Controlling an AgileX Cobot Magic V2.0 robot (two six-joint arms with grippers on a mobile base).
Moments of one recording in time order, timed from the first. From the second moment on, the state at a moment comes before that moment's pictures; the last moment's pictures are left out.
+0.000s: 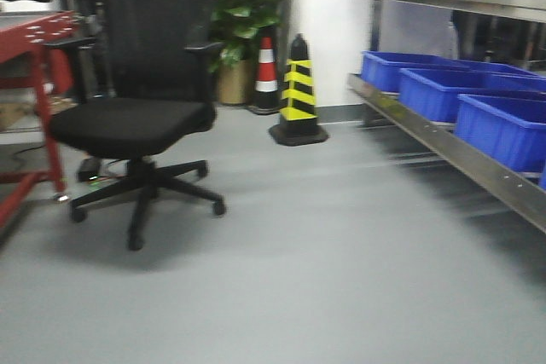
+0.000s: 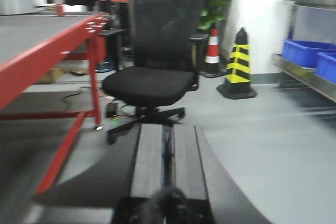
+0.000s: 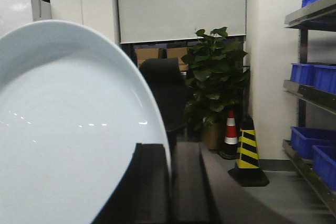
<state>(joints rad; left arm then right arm) 0.02 -0.02 0.03 -0.20 0.01 0.25 0.38 0.14 -0.50 -0.23 0.15 0.33</state>
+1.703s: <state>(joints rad) 0.02 -0.02 0.03 -0.20 0.01 0.25 0.38 0.14 -0.50 -0.23 0.15 0.33</state>
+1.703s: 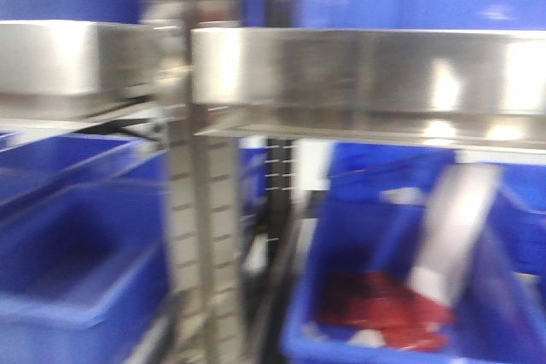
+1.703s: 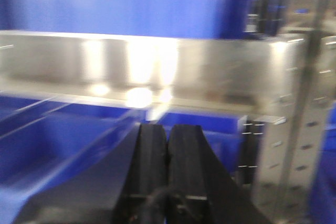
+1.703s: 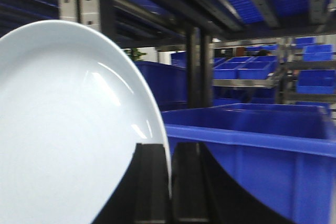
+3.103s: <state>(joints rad) 0.02 -0.02 0.03 -0.20 0.01 0.25 0.38 0.14 -0.50 -0.23 0.14 0.33</state>
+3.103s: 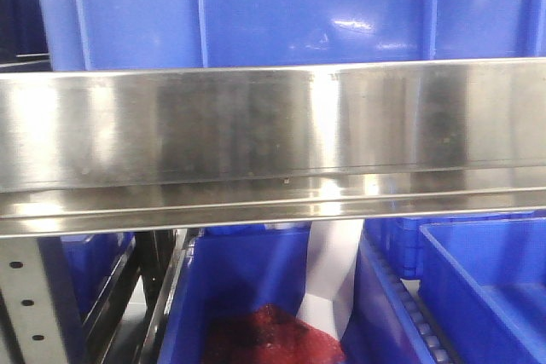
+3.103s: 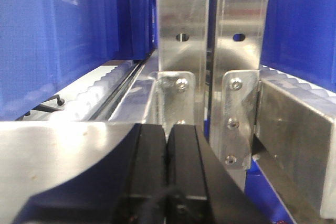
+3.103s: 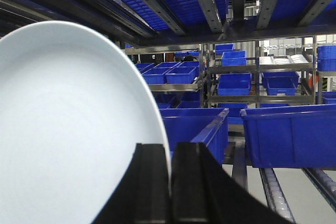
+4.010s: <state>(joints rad) 0.02 -0.02 0.03 -0.20 0.01 0.25 0.46 1.10 -1.35 -0.22 0.26 0.31</state>
